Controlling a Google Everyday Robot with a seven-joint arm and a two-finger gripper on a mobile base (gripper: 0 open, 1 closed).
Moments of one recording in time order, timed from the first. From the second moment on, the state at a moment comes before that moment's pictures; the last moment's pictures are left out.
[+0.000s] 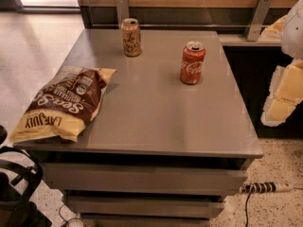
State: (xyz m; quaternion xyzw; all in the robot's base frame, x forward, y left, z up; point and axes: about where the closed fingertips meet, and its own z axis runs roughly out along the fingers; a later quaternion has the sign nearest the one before) arm 0.438 -0.214 0.985 -0.60 0.78 -0.04 0.17
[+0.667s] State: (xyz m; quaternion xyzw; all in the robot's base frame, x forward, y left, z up) arm 0.453 -0.220 0.984 -0.59 0.79 -0.02 0.20
